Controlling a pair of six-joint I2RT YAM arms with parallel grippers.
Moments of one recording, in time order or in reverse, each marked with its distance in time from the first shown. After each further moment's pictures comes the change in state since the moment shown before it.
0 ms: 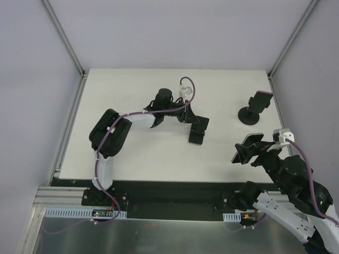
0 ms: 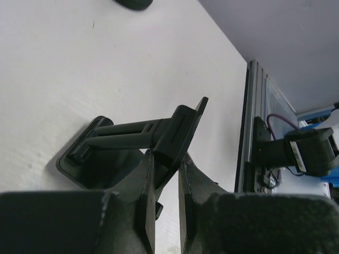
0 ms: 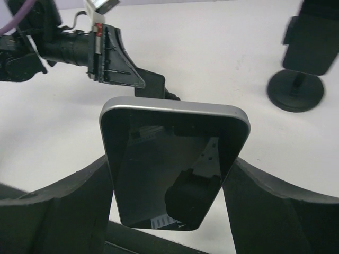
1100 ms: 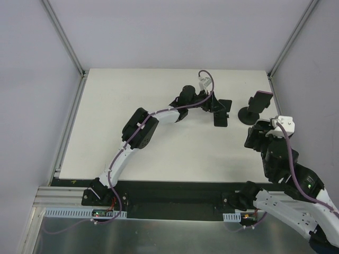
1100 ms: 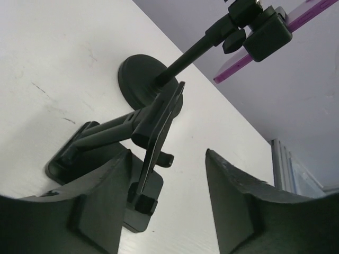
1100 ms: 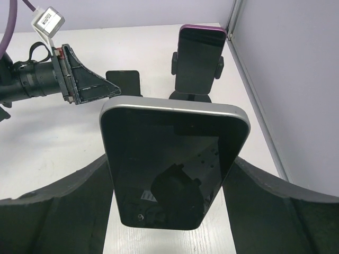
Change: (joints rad) left arm -0.103 0.551 0.723 0.101 -0.224 -0.143; right arm 0.000 0.191 0.081 0.034 0.483 -0.101
